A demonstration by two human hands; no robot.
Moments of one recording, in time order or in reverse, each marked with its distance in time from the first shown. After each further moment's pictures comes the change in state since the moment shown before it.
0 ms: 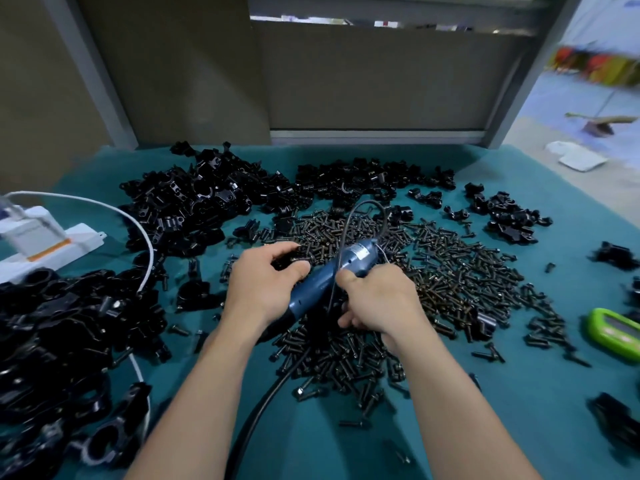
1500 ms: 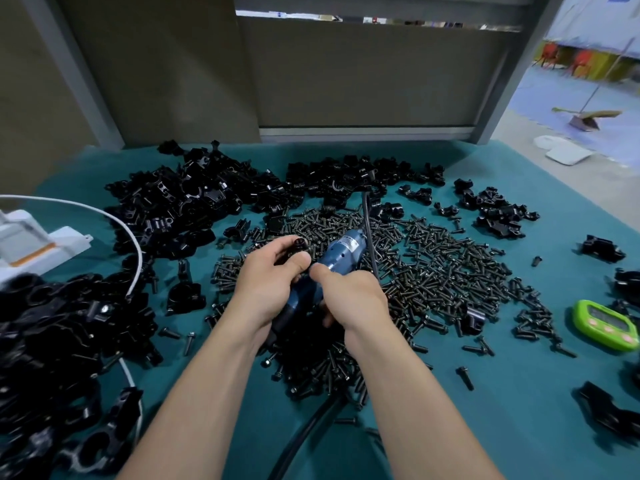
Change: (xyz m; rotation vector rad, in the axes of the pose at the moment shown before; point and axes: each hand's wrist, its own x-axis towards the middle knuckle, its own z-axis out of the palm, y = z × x) left_hand -0.012 0.026 0.007 -0.393 -0.174 -0.190; right_hand -0.017 -0.012 0.026 0.262 0.079 0.139
